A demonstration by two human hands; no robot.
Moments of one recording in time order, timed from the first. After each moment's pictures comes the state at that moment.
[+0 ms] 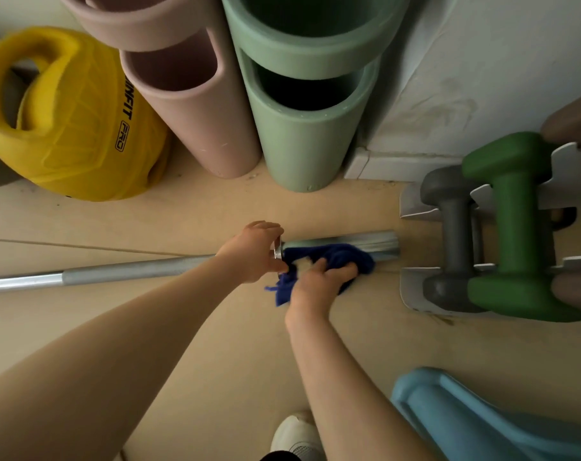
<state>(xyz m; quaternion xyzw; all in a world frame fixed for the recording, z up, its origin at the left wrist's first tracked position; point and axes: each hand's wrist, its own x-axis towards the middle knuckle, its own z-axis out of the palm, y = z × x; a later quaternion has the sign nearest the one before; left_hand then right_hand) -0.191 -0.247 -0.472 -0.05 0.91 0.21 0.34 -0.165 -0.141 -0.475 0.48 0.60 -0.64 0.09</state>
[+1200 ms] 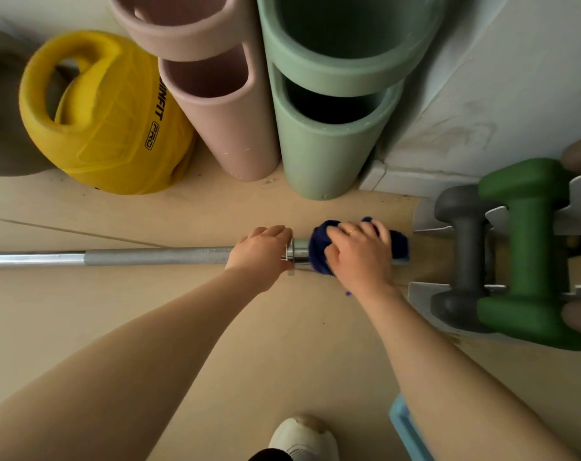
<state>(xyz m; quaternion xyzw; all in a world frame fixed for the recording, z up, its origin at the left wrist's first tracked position) -0.177 -0.243 -0.465 -0.07 0.95 0.16 0.28 -0.221 -0.080 -0.497 -0.22 0.97 -0.09 0.08</state>
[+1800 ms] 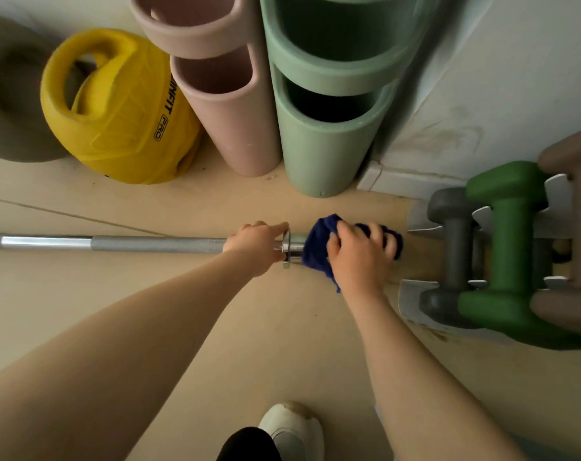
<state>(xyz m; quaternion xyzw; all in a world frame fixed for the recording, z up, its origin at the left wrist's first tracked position) -0.181 -0.244 -0.463 -0.16 0.91 0.17 0.34 -0.208 -0.079 -0.496 -0.10 0.98 -0.13 0.07</state>
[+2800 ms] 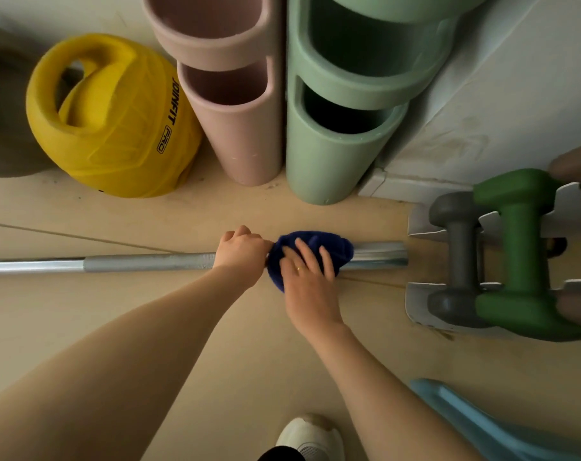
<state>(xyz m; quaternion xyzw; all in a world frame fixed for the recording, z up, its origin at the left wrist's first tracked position) -0.170 -0.277 -0.478 -0.05 0.96 0.06 0.28 -0.152 -0.140 -0.477 -0.27 0.94 -0.14 0.14</state>
